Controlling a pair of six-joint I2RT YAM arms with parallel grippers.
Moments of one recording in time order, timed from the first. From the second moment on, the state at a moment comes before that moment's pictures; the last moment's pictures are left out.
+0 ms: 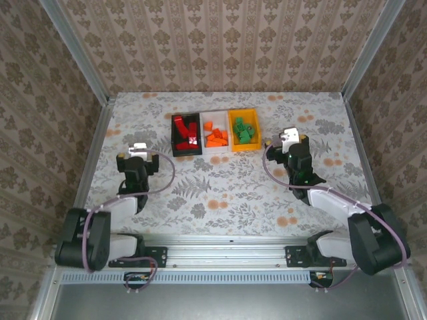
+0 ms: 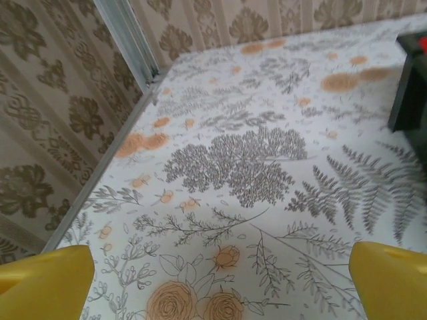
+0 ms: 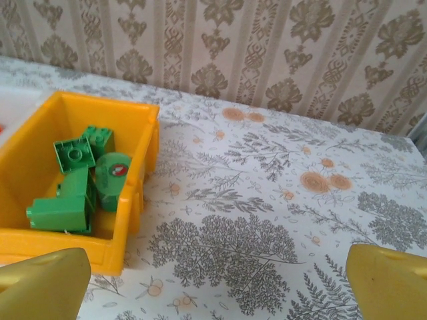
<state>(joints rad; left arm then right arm) -0.18 1.29 0.31 0.64 -0.36 0.12 0.30 1.26 0.49 0.48 0.30 -0.11</state>
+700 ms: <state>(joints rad) -0.02 1.54 0.40 0.76 -0.03 0.11 0.11 1.29 0.40 0.68 0.15 -0.11</state>
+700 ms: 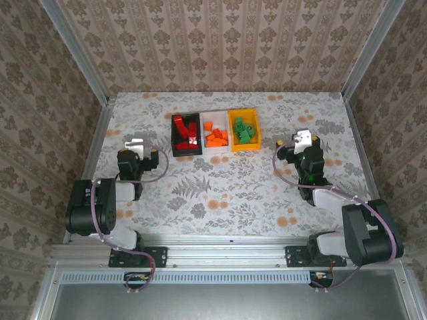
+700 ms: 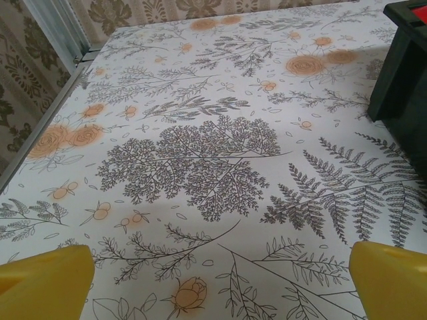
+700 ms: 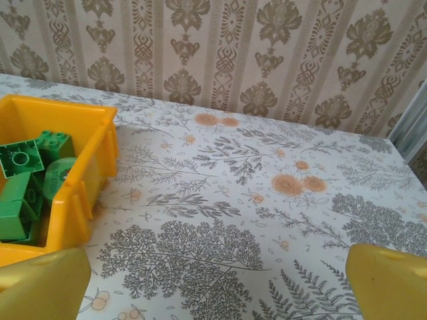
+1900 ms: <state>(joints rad) -0.02 1.54 0.40 0.76 -0.02 0.11 0.01 1.54 0.40 0.77 0.09 0.01</state>
